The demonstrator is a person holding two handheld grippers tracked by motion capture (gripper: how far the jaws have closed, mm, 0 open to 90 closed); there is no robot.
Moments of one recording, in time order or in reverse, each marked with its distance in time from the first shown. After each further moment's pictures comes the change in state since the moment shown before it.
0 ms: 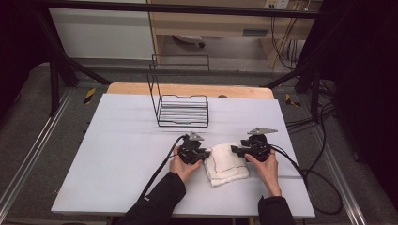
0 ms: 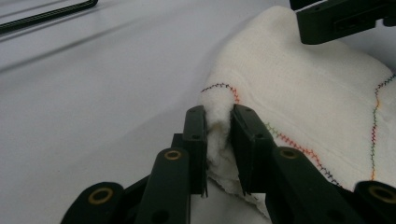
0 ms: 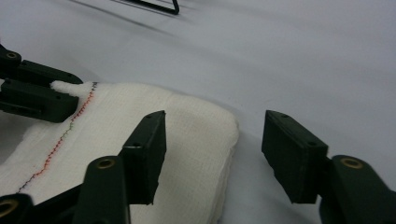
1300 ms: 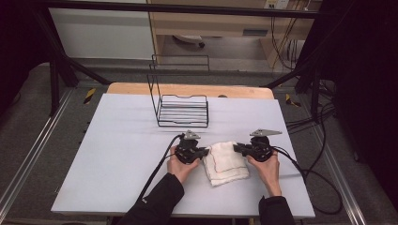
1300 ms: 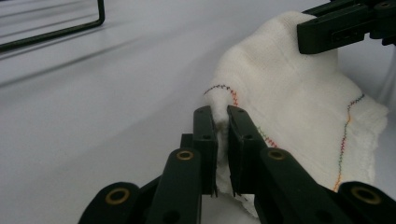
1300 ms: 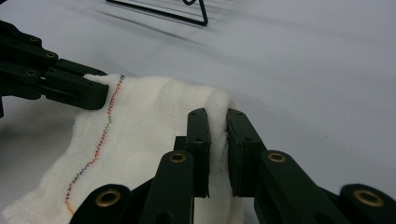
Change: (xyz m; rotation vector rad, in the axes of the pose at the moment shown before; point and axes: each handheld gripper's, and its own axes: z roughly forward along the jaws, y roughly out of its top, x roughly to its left) left arm 0.000 0.001 -0.016 -0.072 -0.027 -0.027; right arm 0.012 -0.001 -0.021 -0.048 0.074 0.004
